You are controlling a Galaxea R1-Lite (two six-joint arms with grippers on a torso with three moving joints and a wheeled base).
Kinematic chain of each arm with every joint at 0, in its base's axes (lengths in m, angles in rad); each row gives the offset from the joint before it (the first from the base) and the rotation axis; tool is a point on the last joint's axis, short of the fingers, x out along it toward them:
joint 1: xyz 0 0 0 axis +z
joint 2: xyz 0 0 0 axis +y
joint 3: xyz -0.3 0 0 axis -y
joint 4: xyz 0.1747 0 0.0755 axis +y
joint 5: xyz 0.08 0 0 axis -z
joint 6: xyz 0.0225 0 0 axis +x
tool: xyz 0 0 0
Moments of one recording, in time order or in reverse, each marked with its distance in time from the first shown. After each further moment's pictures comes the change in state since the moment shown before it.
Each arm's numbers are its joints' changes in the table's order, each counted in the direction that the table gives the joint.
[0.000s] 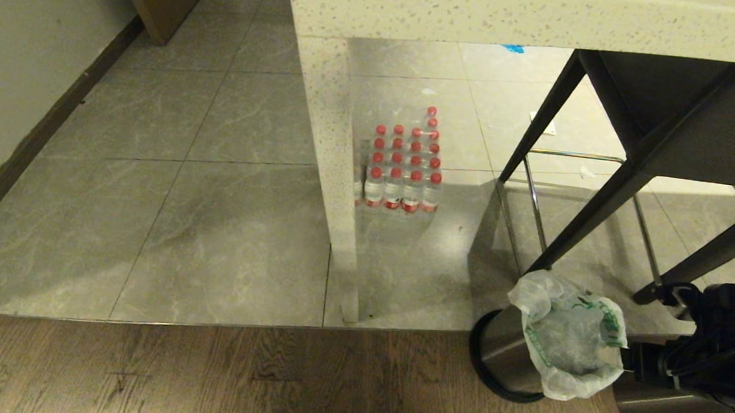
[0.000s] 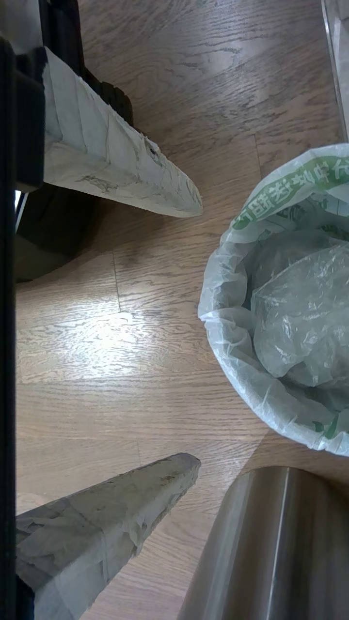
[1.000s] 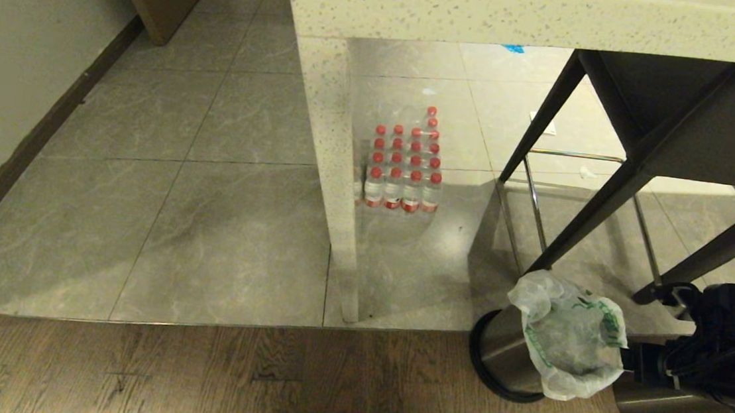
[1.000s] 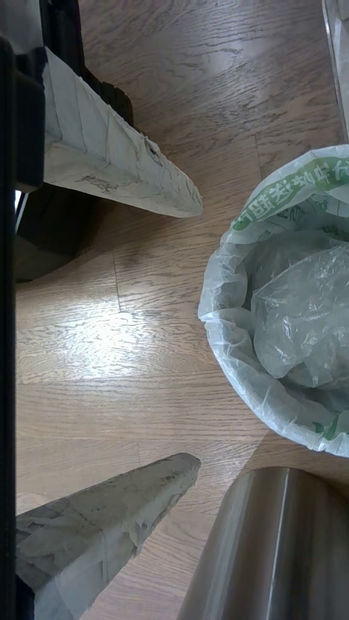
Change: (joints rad) left arm 0.000 0.000 0.000 0.000 0.000 0.000; right arm 0.001 0.000 0.000 0.000 0.000 0.000
